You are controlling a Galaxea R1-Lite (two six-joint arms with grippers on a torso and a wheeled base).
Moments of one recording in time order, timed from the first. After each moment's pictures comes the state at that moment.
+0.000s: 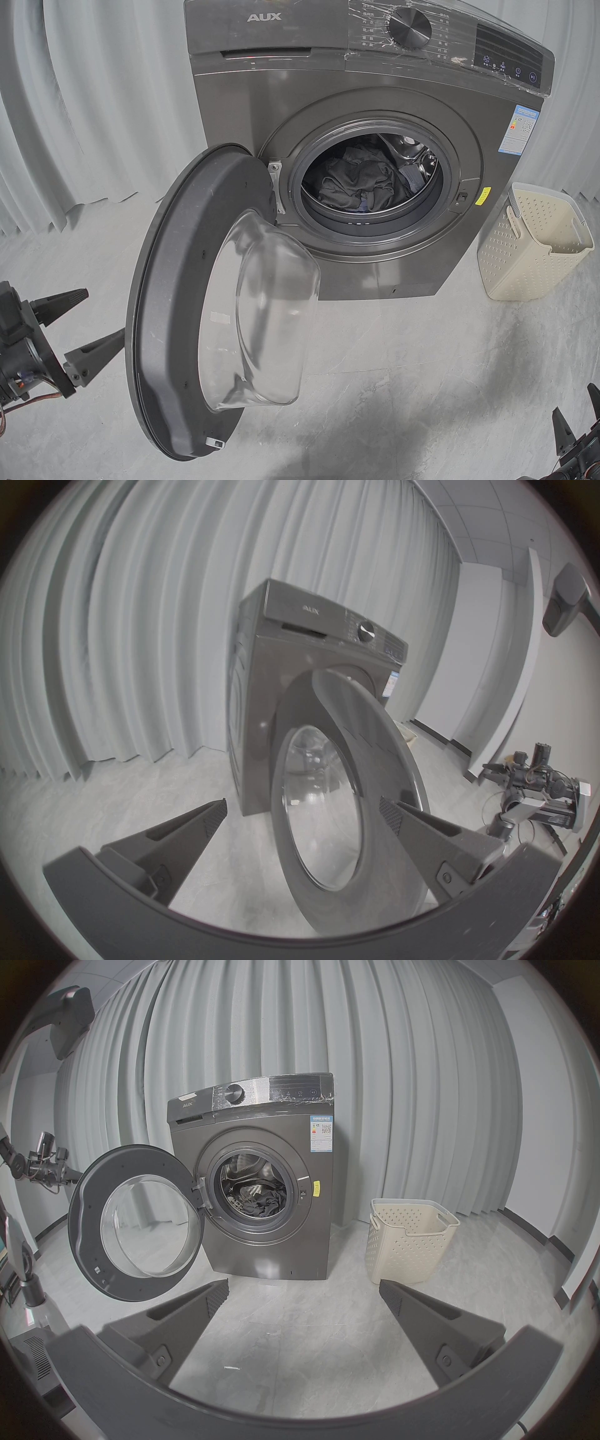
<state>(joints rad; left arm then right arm) -0.18 0.92 -0.38 -0.42 -0.36 0.02 0.00 0.02 -0.02 0.00 0.04 0.00</state>
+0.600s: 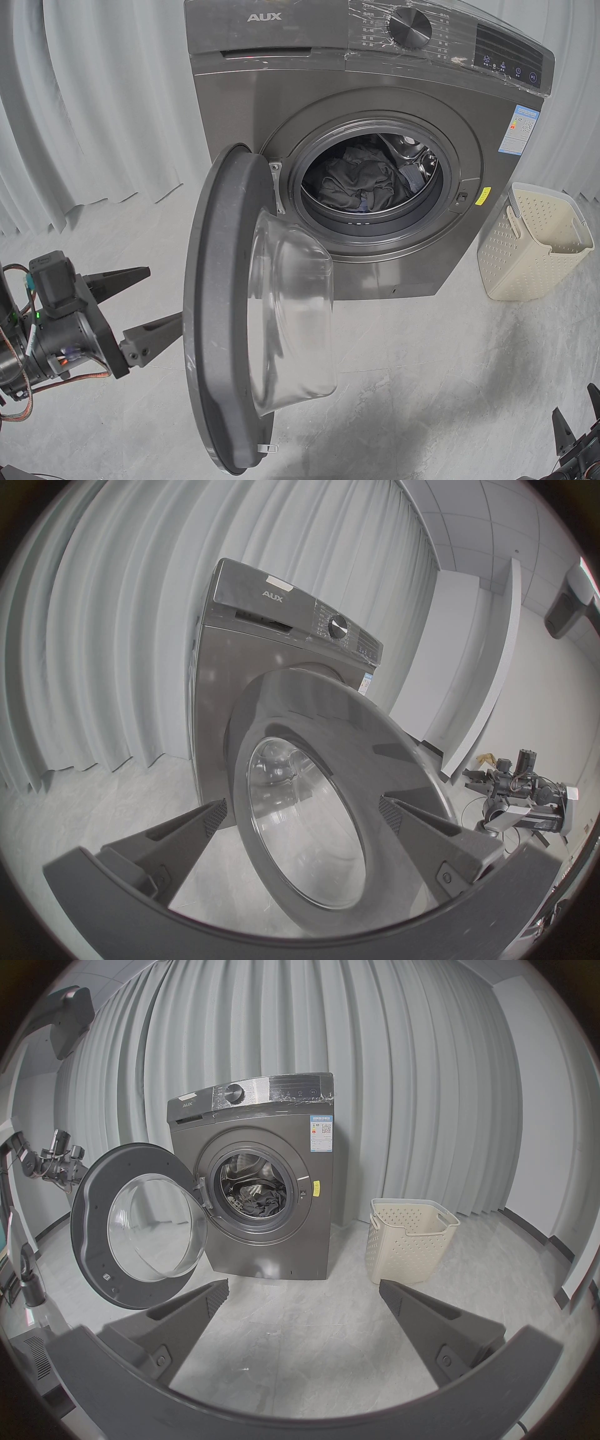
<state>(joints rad) -0.44 1.16 -0.46 -0.60 -0.28 -0.01 0.00 0.02 -0.02 0.00 0.04 0.00</state>
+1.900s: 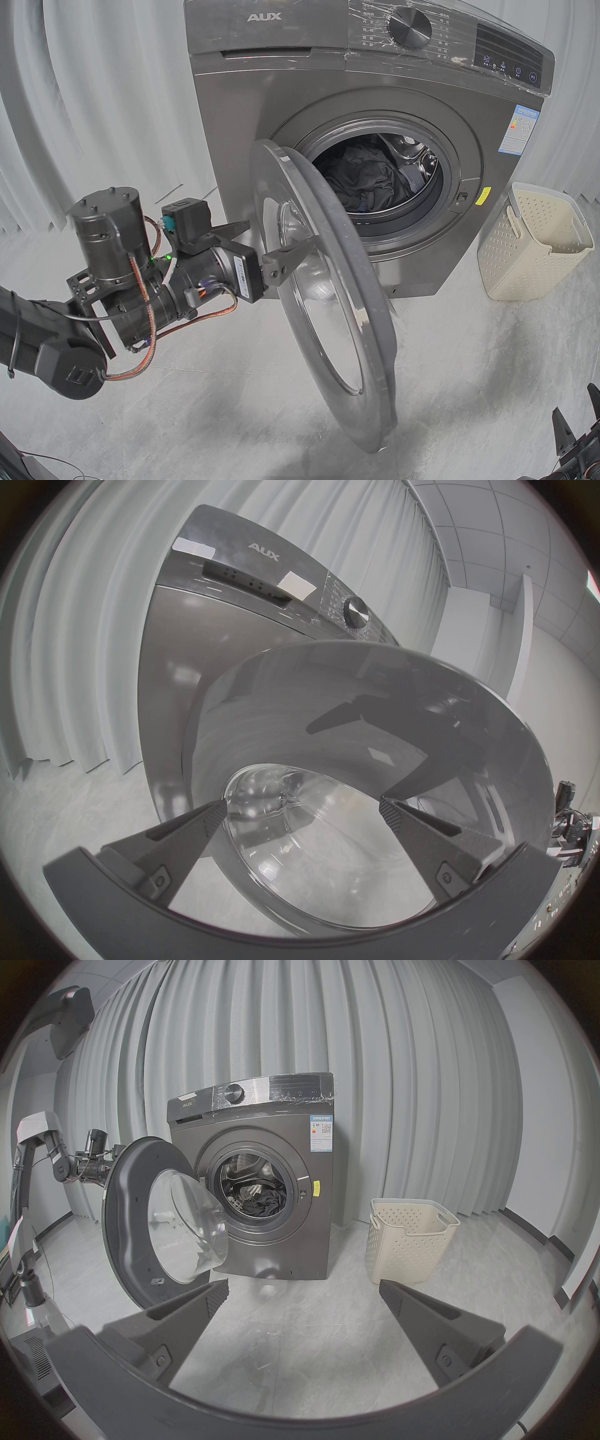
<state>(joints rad) -0.62 1.66 -0.76 -0.90 -0.09 -0.11 0.00 0.02 -0.02 0.00 0.04 0.00</state>
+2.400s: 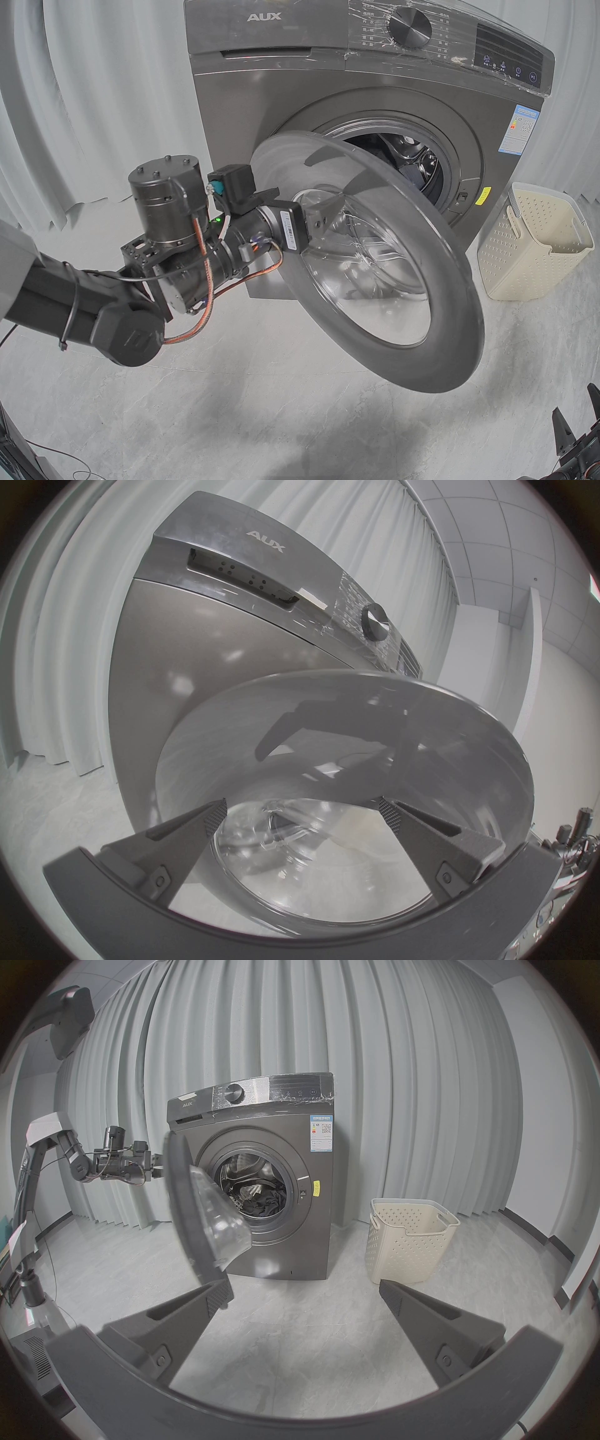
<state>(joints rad) -0.65 1.84 -1.02 -0.91 0.00 -0.16 0.00 0.02 -0.02 0.00 0.04 0.00</state>
